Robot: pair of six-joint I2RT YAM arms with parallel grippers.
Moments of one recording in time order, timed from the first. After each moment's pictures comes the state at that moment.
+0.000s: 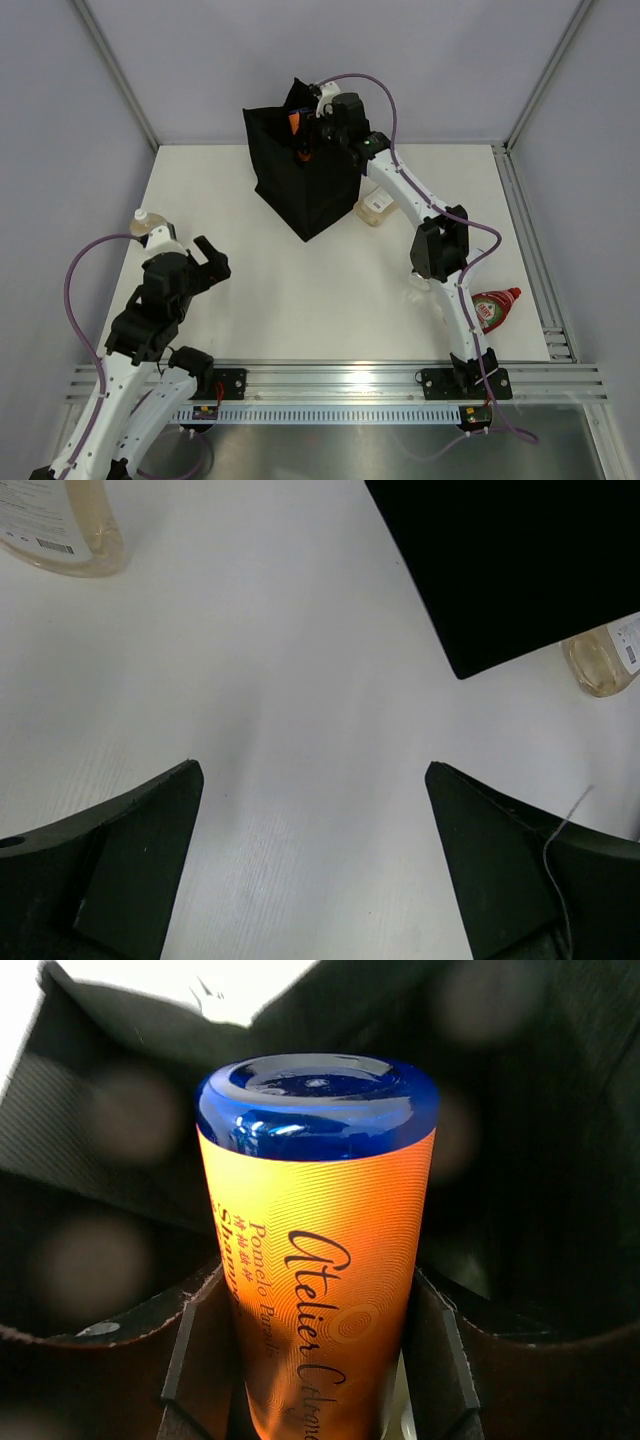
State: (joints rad) left arm -0.35 0.50 0.74 -0.76 -0.35 -0.60; right arm 0.53 2.37 2.37 -0.29 -0.25 0.20
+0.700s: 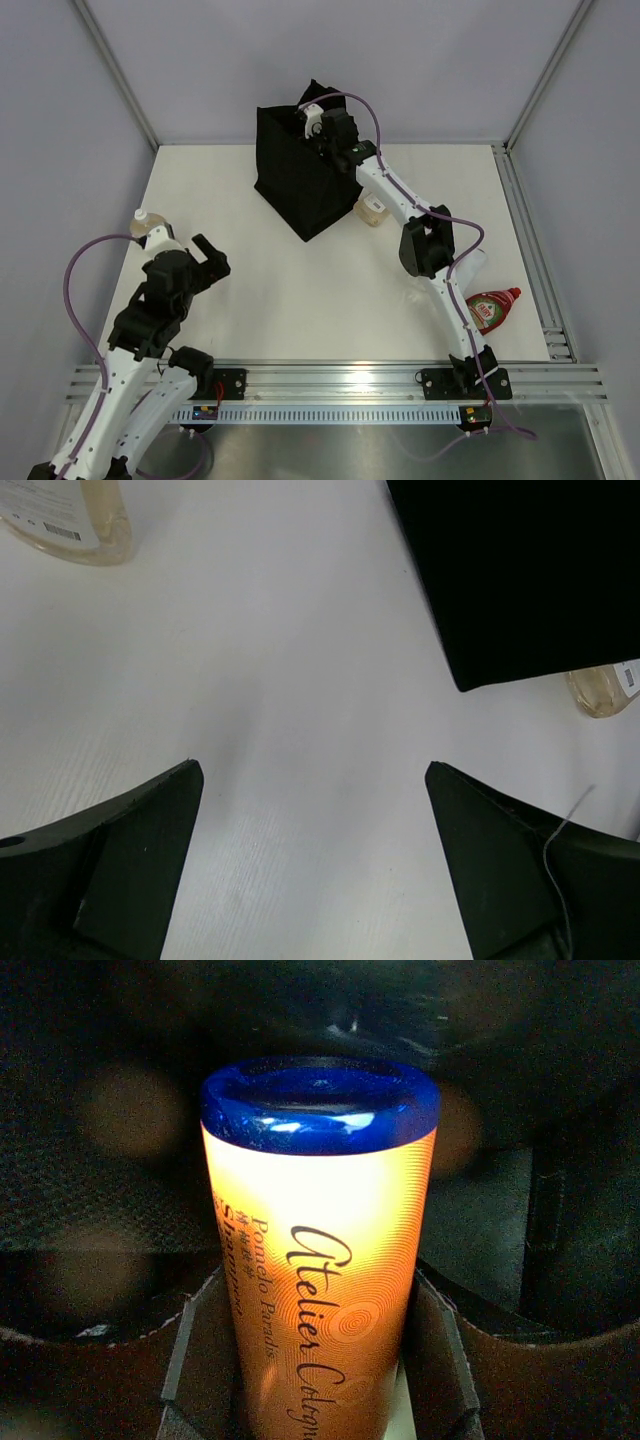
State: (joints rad) left arm -0.35 0.52 0.74 -0.76 -0.38 -0.66; right arm 0.54 2.52 2.46 -0.43 -0.35 0.07
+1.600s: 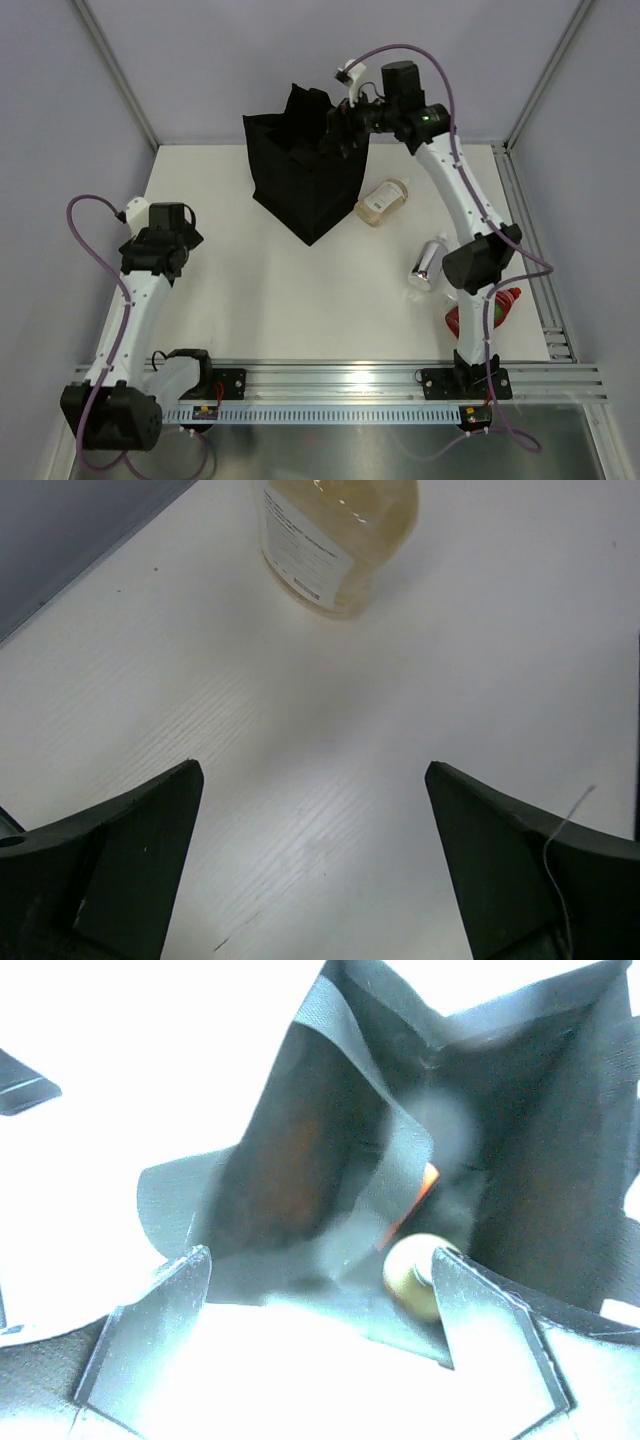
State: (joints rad) left arm -0.04 0.98 0.92 -0.79 -0.55 -0.69; right arm 0.43 2.12 2.43 -0.76 -0.66 -0.18
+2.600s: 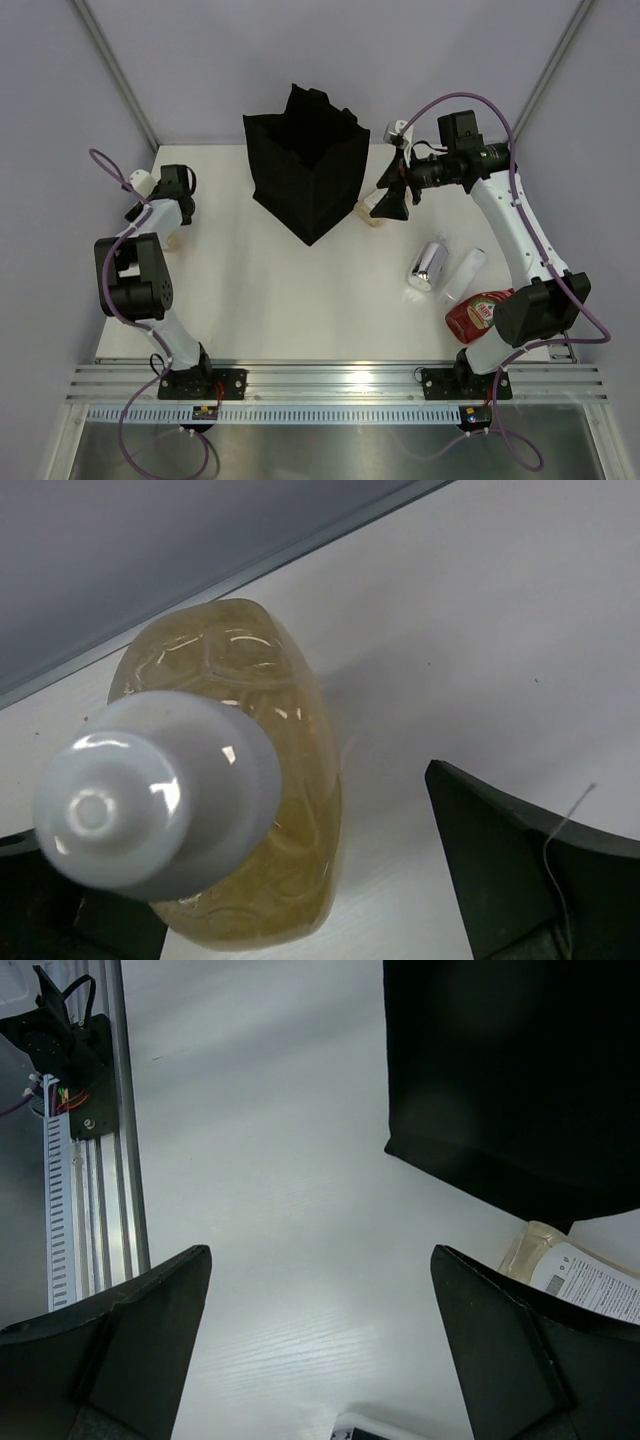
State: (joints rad) left arm 0.12 1.73 1.18 -0.38 -0.74 -0.73; right arm 0.24 1.60 1.72 -0.99 -0.99 -0.62
